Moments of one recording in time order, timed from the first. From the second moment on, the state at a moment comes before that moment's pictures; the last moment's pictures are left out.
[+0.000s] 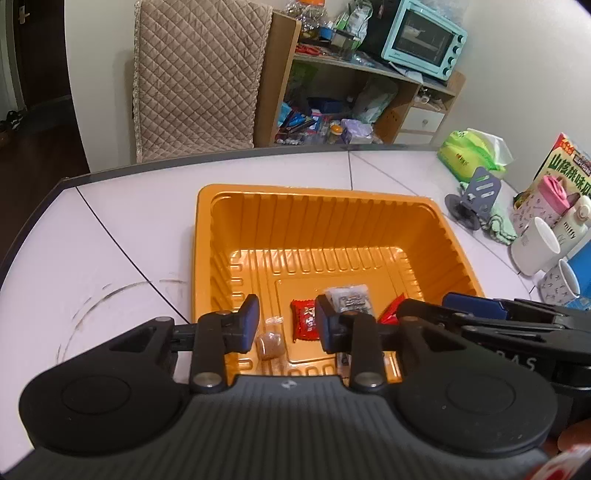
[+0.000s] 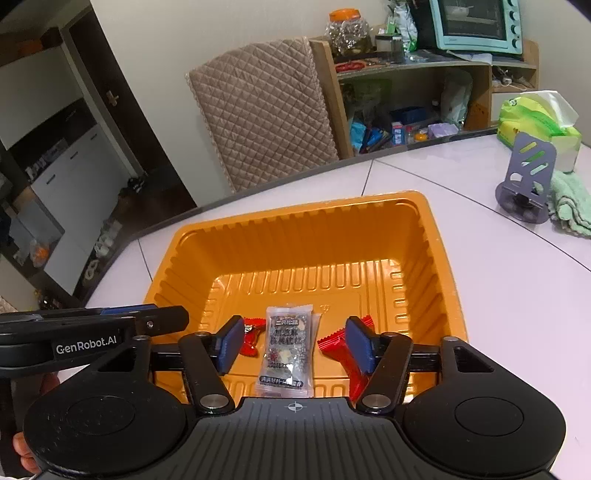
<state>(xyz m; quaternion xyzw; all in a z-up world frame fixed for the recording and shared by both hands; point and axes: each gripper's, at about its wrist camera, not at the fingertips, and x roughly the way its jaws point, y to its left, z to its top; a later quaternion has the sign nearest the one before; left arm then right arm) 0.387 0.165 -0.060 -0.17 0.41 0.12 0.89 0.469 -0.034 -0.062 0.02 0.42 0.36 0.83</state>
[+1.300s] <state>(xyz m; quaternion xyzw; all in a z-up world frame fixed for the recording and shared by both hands) 0.200 0.108 -0.026 -0.18 0.42 0.12 0.88 0.321 -0.185 -0.031 0.07 0.42 0.33 0.84</state>
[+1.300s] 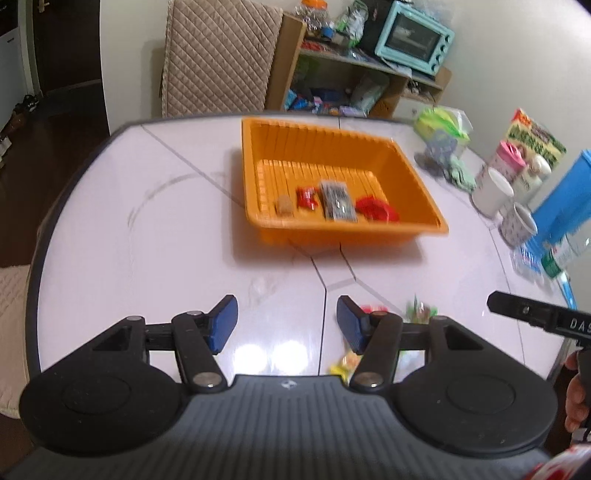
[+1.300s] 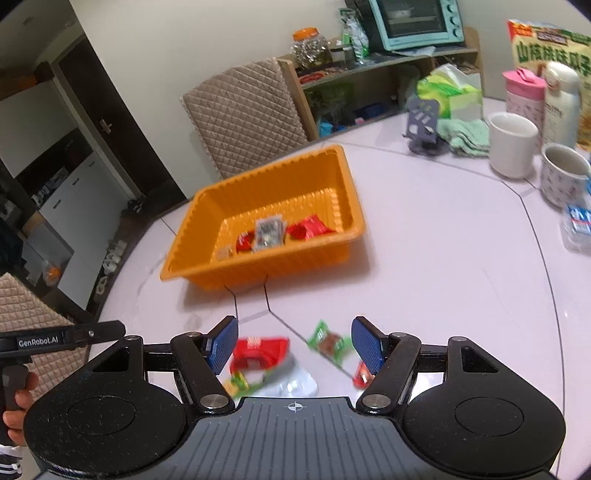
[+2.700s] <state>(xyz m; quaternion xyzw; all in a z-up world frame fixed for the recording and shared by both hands) 0.193 0.044 -0.107 -0.14 0.50 0.07 0.85 0.272 -0.227 -0.090 0.07 0.52 0.27 0.81</state>
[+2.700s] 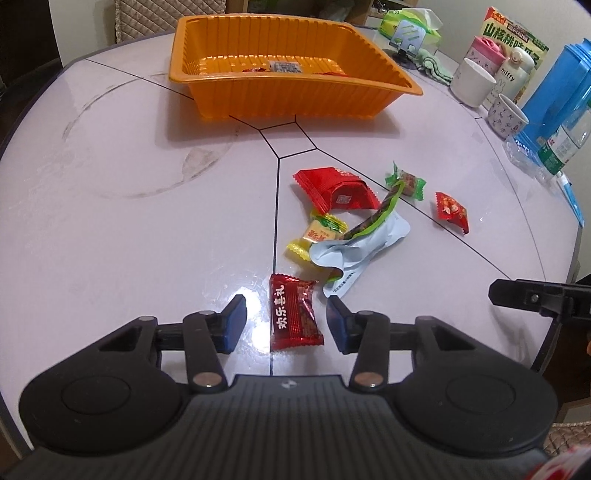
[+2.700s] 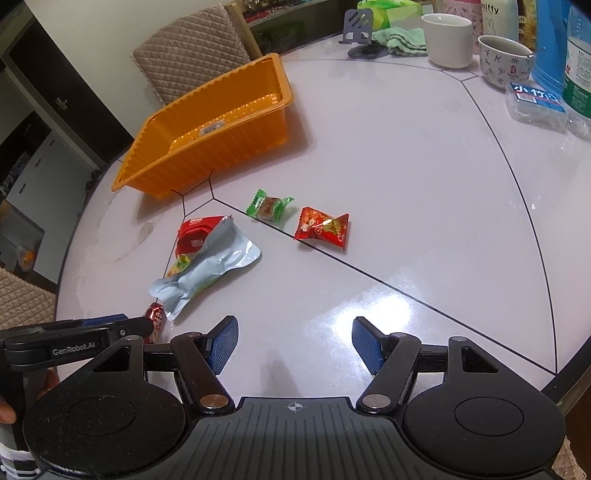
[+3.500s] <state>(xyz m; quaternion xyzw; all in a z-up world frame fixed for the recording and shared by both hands) 0.190 0.060 -0.110 -0.15 0.49 0.08 0.85 0.289 -0.173 -0.084 0.03 0.48 0.32 0.82</state>
